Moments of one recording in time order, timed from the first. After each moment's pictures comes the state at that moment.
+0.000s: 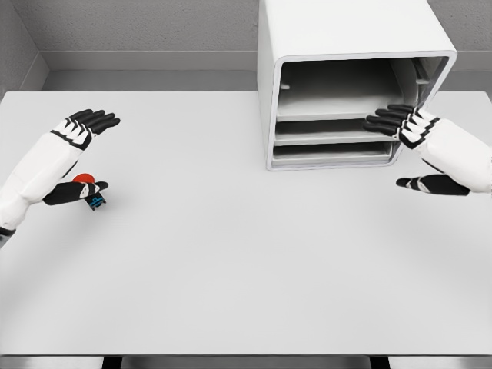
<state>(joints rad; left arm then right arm) 0.01 0.53 0.08 -1.70 -0.52 -0.61 -0.13 -0.11 -0.99 0.23 -1.77 0.27 -0.61 0.01</state>
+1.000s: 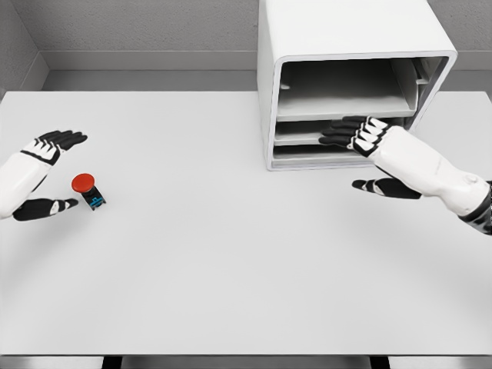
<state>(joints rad) 0.09 0.61 0.13 -1.61 -0.46 -0.61 -0.12 -0.20 -0.81 0.30 -1.76 0.33 -0.61 0.09</state>
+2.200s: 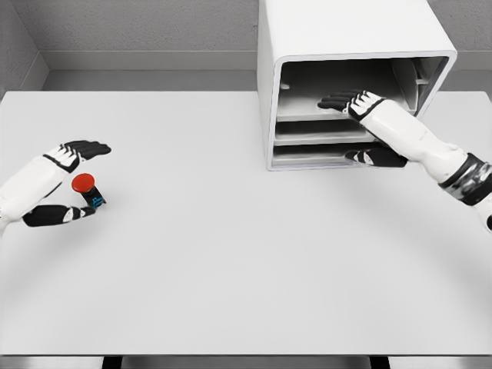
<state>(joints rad) 0.10 0.73 0.02 -1.70 -0.26 -0.57 -0.21 -0.35 -0.64 0.31 -1.52 0.33 -0.61 0.17</state>
